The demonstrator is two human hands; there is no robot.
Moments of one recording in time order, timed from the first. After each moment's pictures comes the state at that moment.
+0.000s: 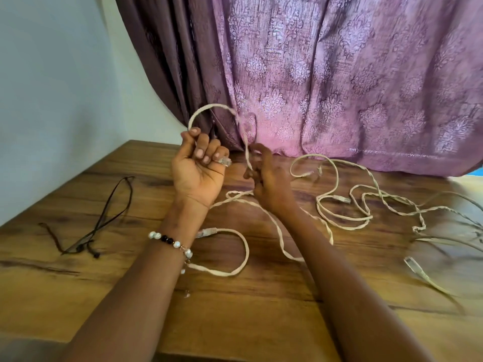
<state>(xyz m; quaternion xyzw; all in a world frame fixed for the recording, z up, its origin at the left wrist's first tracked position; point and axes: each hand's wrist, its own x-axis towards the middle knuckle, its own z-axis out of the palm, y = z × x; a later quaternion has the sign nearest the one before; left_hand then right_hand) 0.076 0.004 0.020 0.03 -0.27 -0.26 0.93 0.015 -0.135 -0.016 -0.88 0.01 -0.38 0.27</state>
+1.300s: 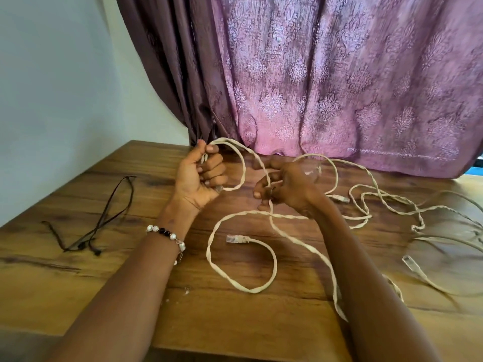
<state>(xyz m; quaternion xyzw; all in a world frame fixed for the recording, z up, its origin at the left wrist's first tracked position) 0.099 0.010 -0.003 0.16 -0.28 -0.44 0.84 -0.034 -0.145 0.015 -0.80 0.06 -0.12 0.59</state>
